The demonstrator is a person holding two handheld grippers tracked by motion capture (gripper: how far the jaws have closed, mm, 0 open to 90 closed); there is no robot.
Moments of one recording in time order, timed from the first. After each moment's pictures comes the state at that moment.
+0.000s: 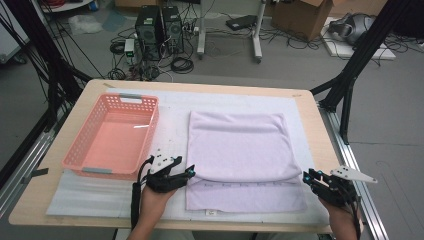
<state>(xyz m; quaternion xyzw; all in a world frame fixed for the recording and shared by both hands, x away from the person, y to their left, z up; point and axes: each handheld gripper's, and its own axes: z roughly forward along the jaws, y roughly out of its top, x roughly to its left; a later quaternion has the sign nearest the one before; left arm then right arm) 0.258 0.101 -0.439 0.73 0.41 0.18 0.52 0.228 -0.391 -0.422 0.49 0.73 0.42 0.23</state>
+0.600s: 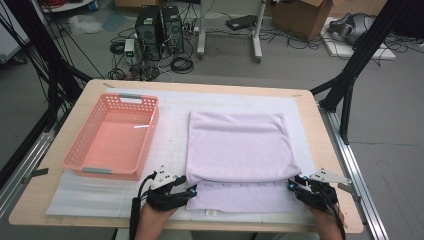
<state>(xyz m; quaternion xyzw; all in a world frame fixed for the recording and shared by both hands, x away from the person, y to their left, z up) 0.235 0.089 -0.455 0.77 0.41 0.12 0.48 0.237 -0.359 -0.449 0.47 0.77 0.37 0.22</state>
